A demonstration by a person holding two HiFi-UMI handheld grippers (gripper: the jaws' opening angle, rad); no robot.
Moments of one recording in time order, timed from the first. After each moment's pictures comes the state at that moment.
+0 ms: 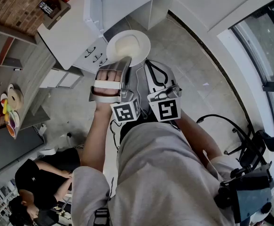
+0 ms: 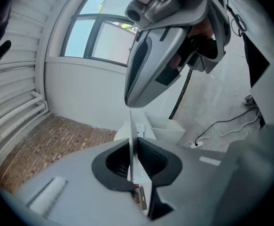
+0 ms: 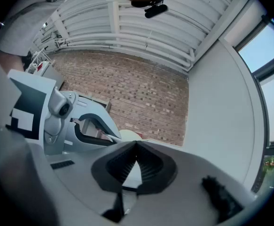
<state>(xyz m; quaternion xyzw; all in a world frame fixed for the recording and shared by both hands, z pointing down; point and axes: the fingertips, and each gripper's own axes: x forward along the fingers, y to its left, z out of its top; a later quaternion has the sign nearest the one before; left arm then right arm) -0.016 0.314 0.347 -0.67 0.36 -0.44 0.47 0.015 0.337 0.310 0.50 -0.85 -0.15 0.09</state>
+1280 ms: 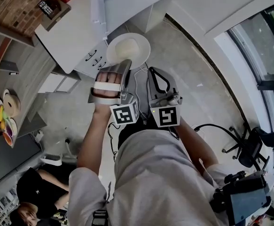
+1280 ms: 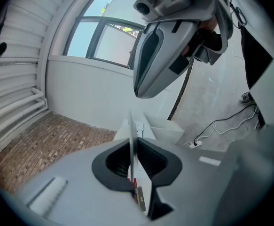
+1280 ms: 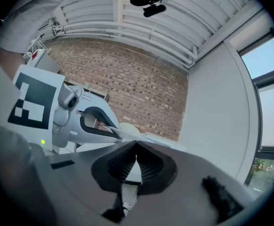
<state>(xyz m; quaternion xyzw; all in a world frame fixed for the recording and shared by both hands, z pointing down) -0.072 0.297 0.353 -0.69 0.35 -0.43 0.48 -0.030 0.332 0.328 0.54 -0.82 -0.14 0.14</state>
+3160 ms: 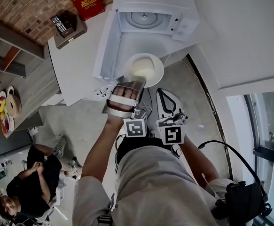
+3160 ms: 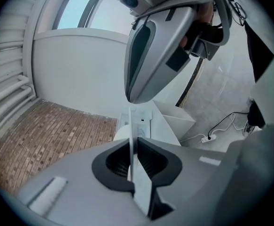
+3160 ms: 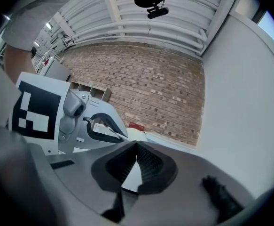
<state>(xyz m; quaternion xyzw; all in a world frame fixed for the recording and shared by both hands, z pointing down) 0.009 0.044 0.389 -0.64 0.39 -0.50 0.44 0.044 0.078 0.353 0.42 -0.88 -0.16 0.13</state>
